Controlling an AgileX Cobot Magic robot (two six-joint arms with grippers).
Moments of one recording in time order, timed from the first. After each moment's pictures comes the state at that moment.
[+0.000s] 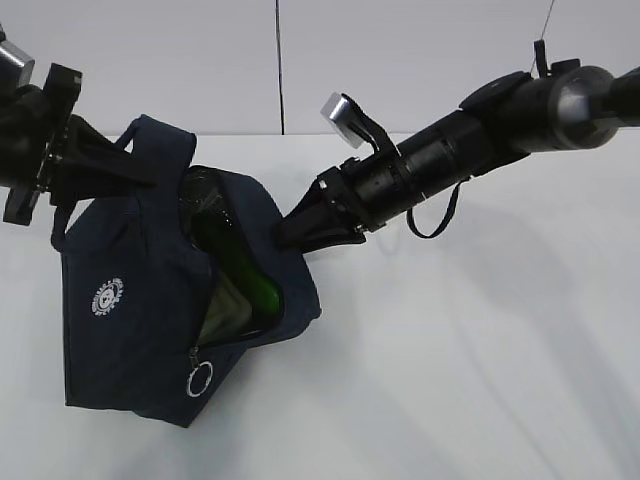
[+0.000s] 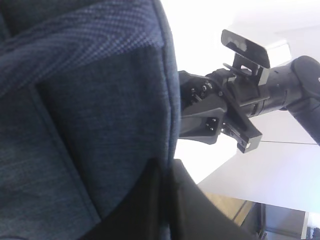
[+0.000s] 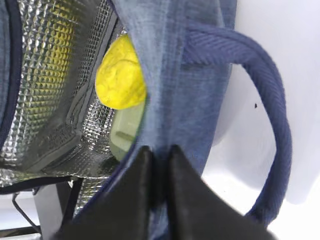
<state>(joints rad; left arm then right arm) 0.02 1.63 -0.99 -1.27 1.00 0.59 0.30 2.24 -1.61 1.21 1.19 -0.99</state>
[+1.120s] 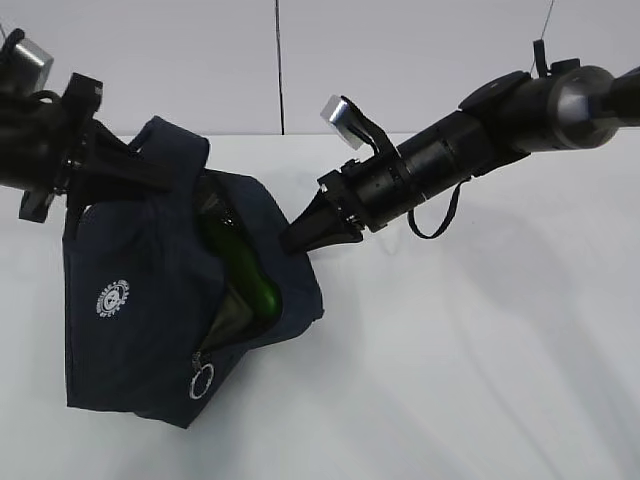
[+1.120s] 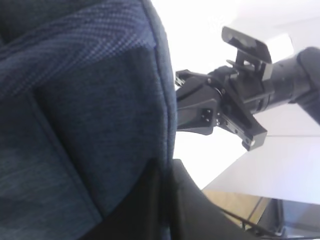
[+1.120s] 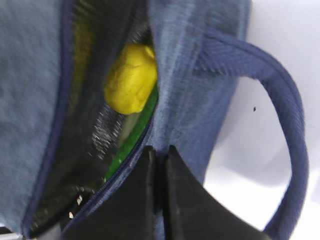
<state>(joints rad) -0.03 1.63 -0.99 -1.27 0.95 0.64 0.30 2.24 -1.61 1.19 1.19 -1.00</state>
